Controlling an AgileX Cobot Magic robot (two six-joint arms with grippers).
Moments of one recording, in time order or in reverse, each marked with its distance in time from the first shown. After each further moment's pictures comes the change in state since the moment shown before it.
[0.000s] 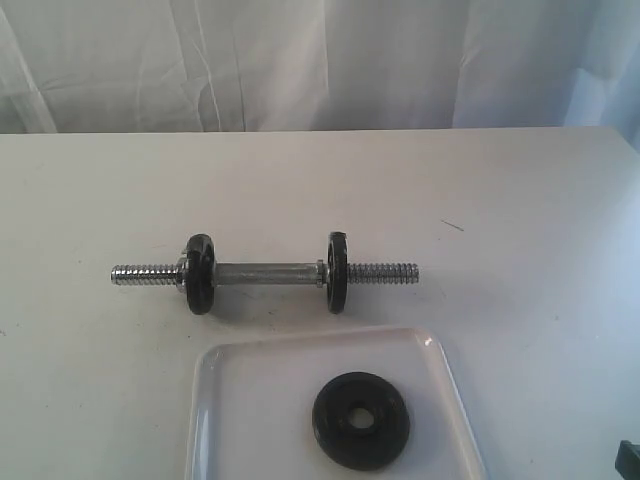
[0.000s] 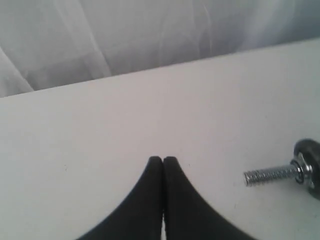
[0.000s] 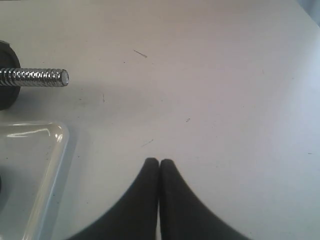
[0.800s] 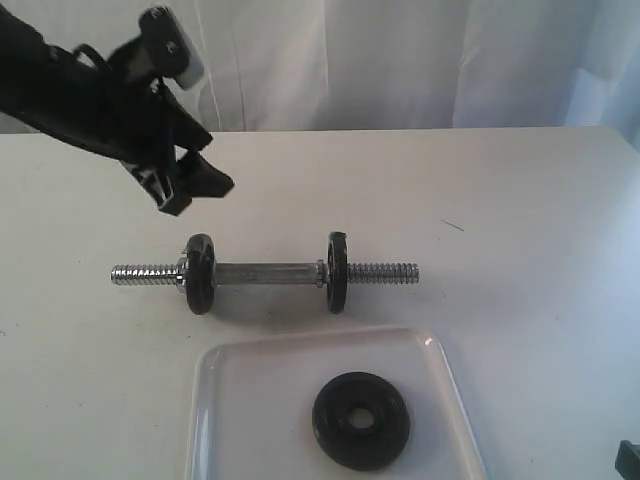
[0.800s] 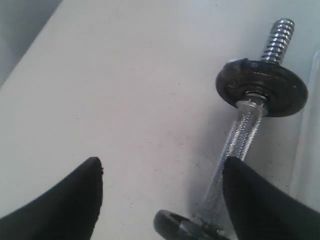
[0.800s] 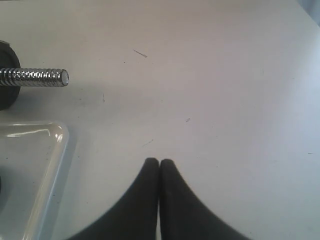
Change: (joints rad) left arm -0.400 0.956 -0.534 -0.544 0.138 1.030; right arm 0.000 0.000 0.000 0.000 0.000 0.000
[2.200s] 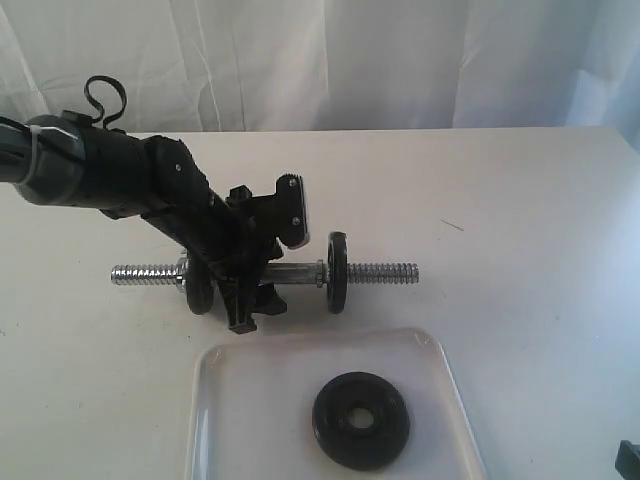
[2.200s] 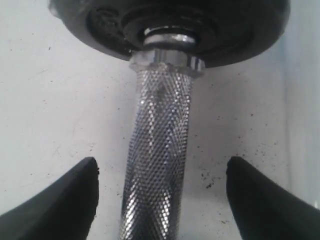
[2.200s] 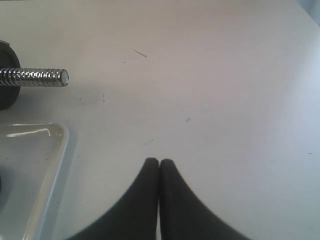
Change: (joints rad) left arm -0.227 0.324 -0.009 0.245 -0.186 0.006; right arm 0.000 0.000 0.000 0.000 0.000 0.000
